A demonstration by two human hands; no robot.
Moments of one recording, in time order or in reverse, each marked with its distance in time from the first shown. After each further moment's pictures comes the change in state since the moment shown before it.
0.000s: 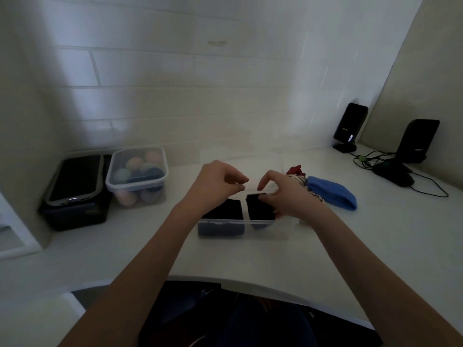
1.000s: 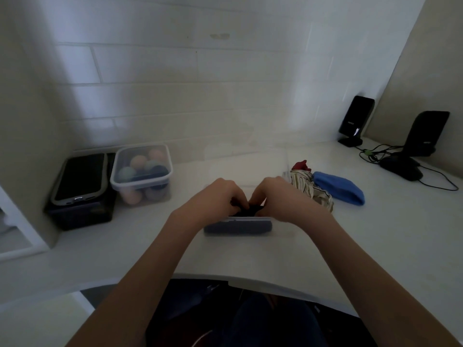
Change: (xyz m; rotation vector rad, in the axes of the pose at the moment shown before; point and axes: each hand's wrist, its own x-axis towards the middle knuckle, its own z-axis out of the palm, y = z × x) left_hand -0.009 -0.022 0.005 0.330 -0.348 0.091; right_hand -0.001 -0.022 0.015 -0.474 -0.180 -0.182
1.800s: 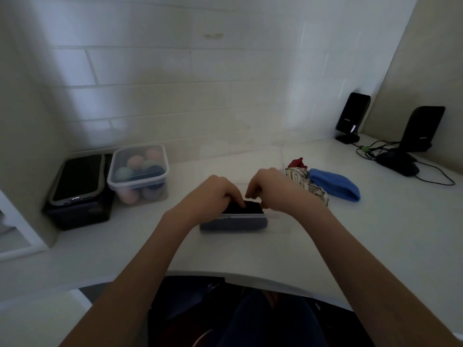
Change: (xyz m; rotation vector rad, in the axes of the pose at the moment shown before) left_hand -0.002 -0.002 0.001 -0.037 0.104 0.038; right_hand 0.011 0.000 -0.011 -0.046 -0.011 0.030
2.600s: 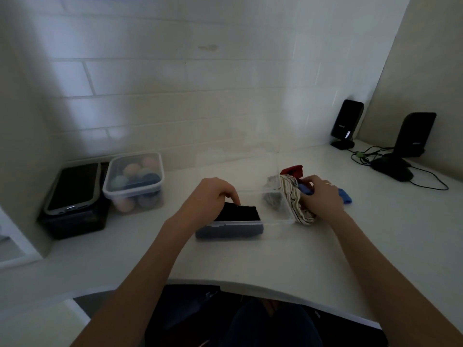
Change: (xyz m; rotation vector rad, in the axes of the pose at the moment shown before) left_hand 0.007 0.007 0.002 -0.087 0.198 -0.047; right_hand 0.003 0.135 0.048 0.307 0.474 0.511
